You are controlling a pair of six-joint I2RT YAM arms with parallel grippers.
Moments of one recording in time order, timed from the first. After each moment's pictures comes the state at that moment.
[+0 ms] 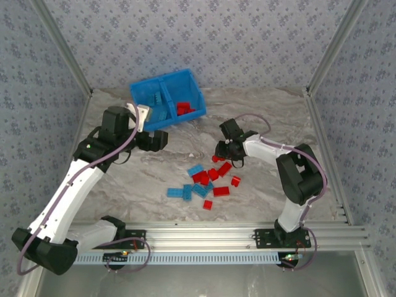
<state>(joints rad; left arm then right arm) -0.43 1.08 1.21 -0.77 0.12 -0.14 0.52 1.76 1.09 -0.46 -0.03 0.61</state>
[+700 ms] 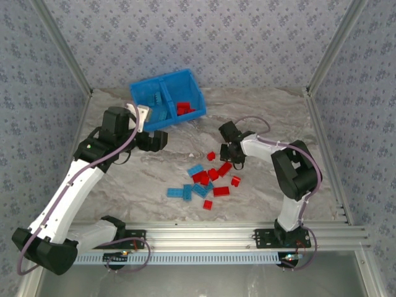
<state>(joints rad) -0.43 1.08 1.20 -0.77 0.11 -0.14 0.52 1.82 1.11 -0.53 0.05 0.64</state>
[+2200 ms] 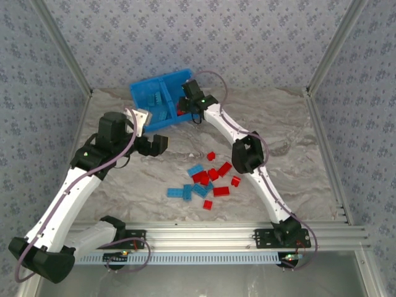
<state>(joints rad) -0.43 1.00 1.14 -0.71 0.19 -0.12 0.58 2.70 2.63 -0.64 0.05 0.49</state>
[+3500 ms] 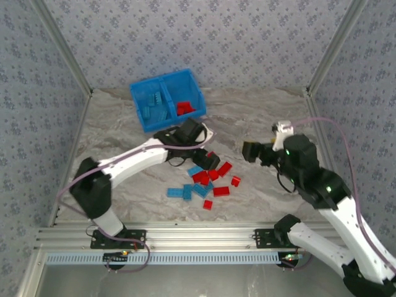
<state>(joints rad) -0.84 1.72 1.33 -0.59 0.15 -0.14 0.59 0.68 1.05 -0.83 0.20 0.41</state>
